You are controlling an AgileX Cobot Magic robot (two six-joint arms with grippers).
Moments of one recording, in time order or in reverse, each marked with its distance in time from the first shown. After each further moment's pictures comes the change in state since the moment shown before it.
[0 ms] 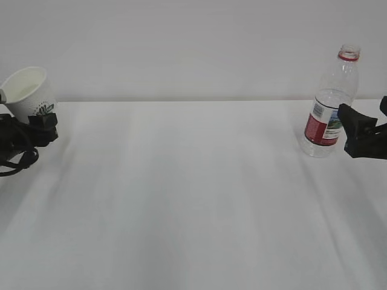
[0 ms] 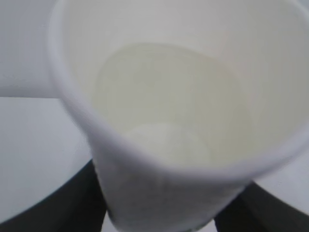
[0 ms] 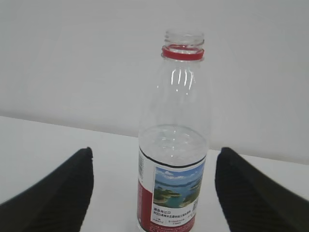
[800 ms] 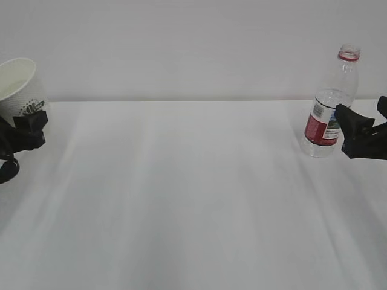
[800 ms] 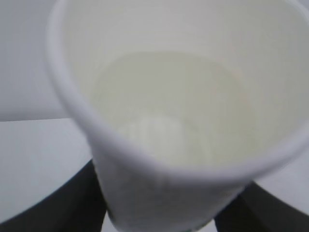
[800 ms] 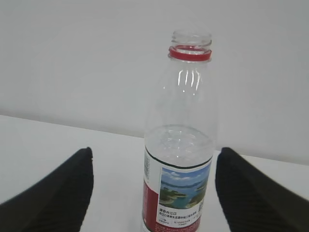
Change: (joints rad) left arm -0.010 -0.164 0.169 0.041 -0.069 0.052; right arm -0.001 0.000 0.000 0.004 0.000 0.000
